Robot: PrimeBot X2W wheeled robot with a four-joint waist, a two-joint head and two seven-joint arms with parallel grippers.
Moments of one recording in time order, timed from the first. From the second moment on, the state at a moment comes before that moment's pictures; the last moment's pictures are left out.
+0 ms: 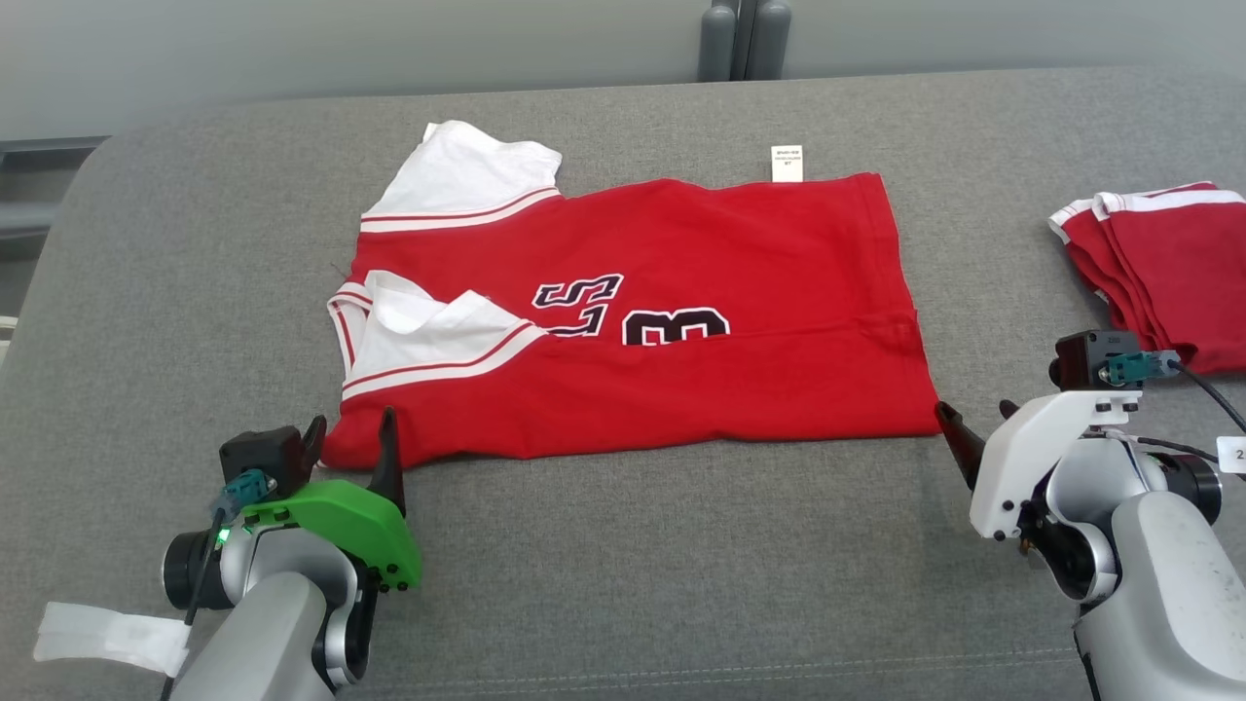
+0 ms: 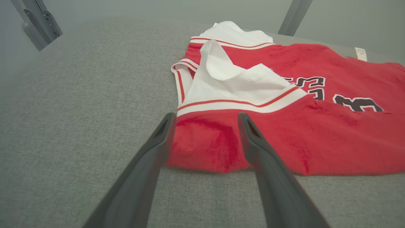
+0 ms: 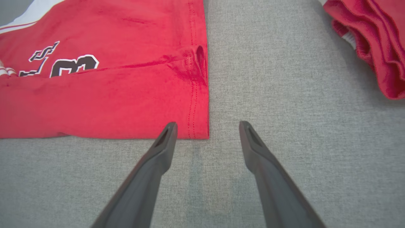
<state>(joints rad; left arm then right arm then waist) -0.42 0.25 -0.51 0.65 -0.70 0.14 -0.19 -0.31 -0.15 -0.04 0.32 0.28 0.13 0.49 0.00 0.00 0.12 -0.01</state>
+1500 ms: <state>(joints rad) -0.51 0.23 -0.56 0.85 -0.70 0.13 -0.12 -0.41 -0.10 -0.03 0.54 0.20 0.13 0.43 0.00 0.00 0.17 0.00</state>
